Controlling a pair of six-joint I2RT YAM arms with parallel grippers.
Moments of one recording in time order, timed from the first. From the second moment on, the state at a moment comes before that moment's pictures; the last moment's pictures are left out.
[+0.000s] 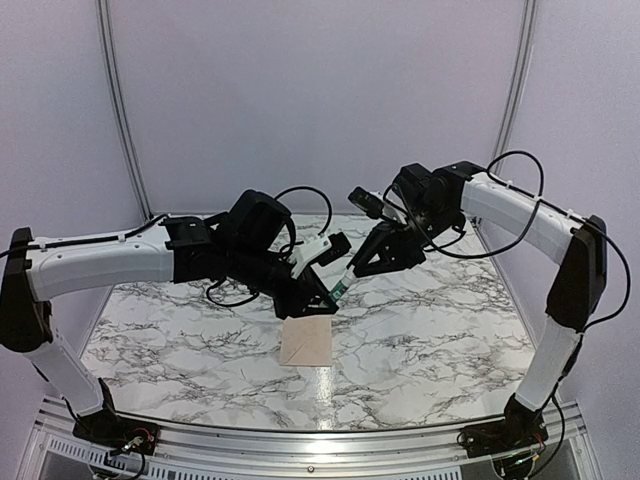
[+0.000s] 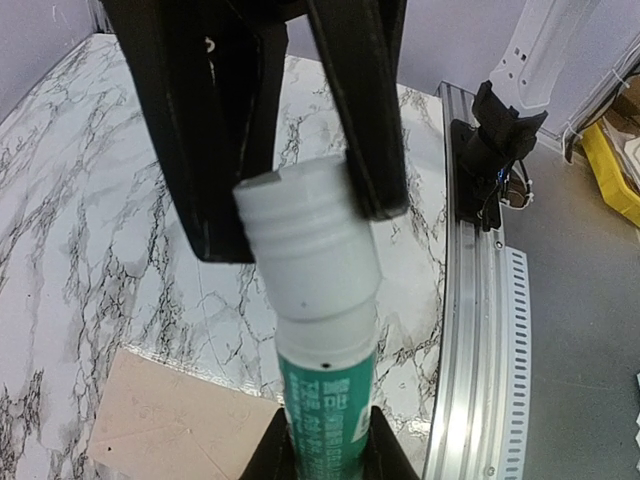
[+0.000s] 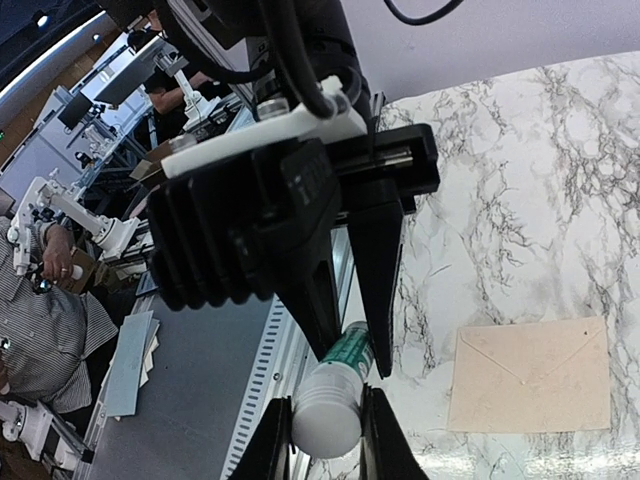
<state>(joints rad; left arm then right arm) -1.00 1.62 1.36 -0.43 0.40 0.08 0.58 1.79 1.70 -1.26 -1.25 -0.78</state>
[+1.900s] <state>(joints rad) -0.94 1.60 1.15 0.03 0.43 -0.12 0.34 1.67 1.65 -1.00 -1.33 -0.59</state>
